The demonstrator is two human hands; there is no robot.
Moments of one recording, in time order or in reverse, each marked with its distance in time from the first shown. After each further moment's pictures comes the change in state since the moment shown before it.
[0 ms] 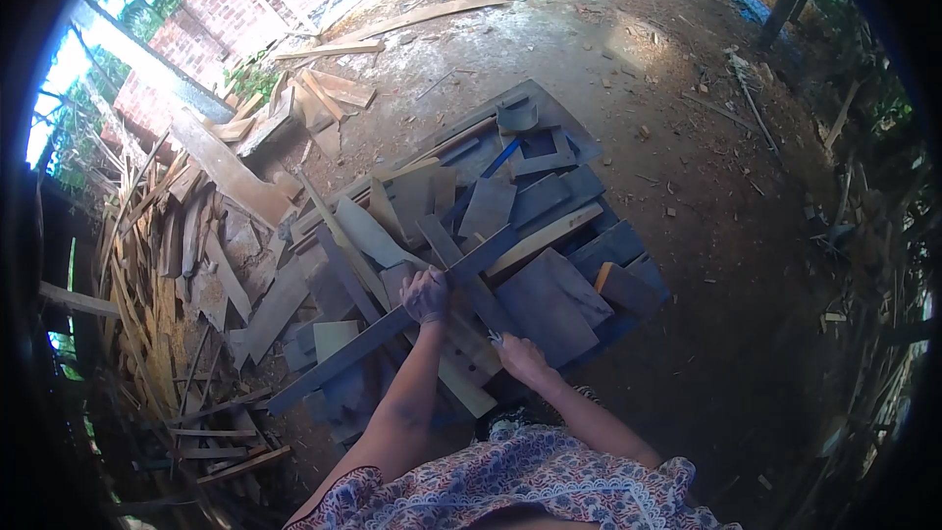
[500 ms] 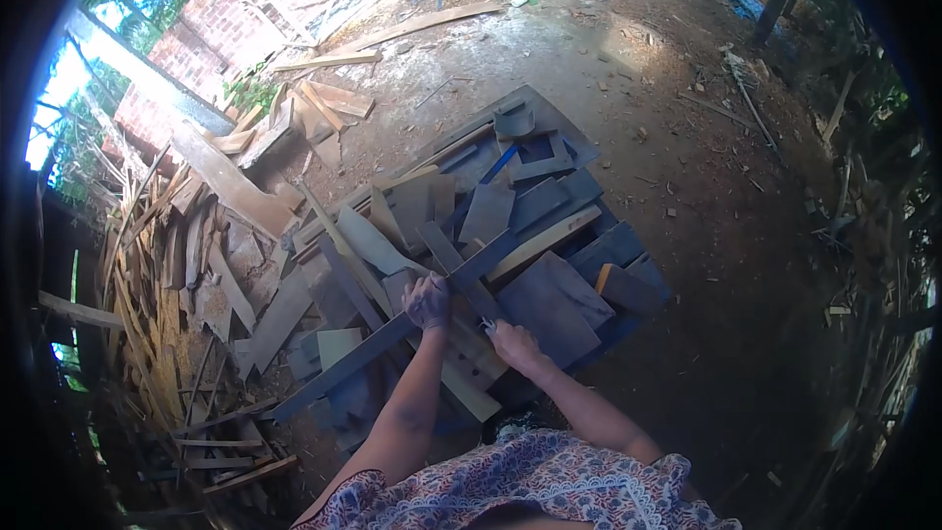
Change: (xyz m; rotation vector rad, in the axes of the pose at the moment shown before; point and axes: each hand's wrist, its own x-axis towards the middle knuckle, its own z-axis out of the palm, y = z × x) left_hand 0.002 -0.002 0.006 0.007 0.045 0.016; right_hand 0.023 -0.015 -0.007 0.006 0.051 -0.028
